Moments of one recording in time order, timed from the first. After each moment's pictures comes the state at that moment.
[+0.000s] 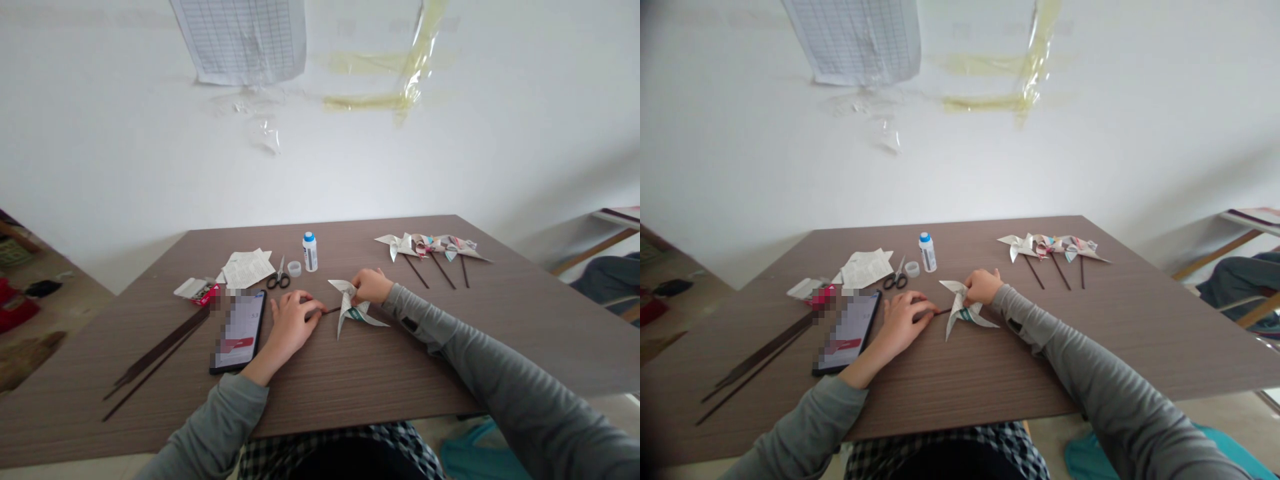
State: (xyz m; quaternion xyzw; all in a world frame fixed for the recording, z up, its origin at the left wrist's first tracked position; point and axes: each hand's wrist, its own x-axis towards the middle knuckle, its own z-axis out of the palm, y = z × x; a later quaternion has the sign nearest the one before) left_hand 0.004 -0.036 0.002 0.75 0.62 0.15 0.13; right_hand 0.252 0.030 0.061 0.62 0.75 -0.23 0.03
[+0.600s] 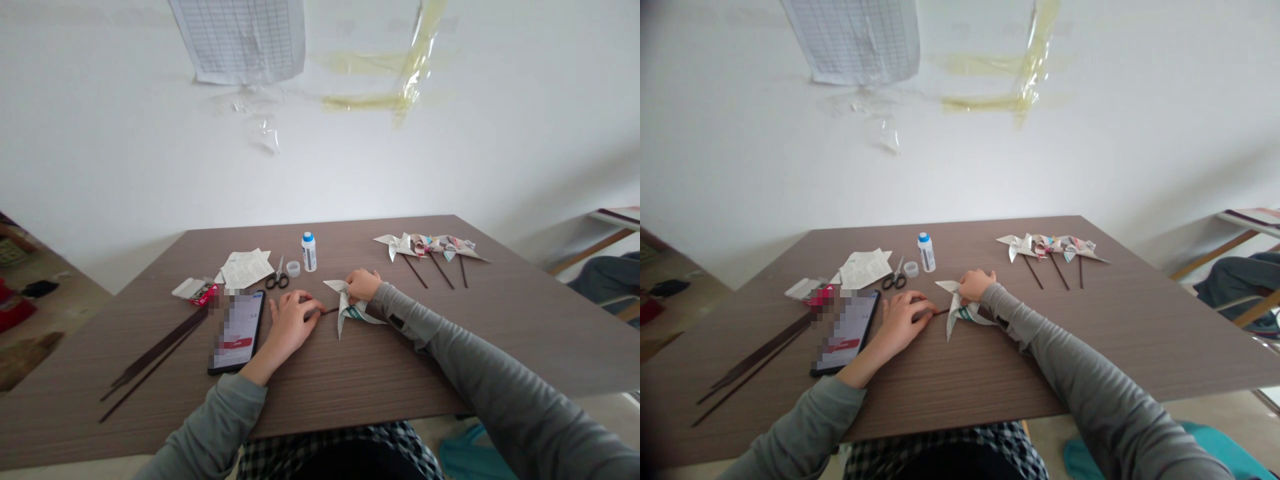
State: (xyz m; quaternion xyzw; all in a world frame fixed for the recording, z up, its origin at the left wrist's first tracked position) left_hand 0.006 -0.034 -0.001 0.76 0.62 0.13 0.14; right_hand 0.239 0.039 0.054 0.63 0.75 -0.19 0.05
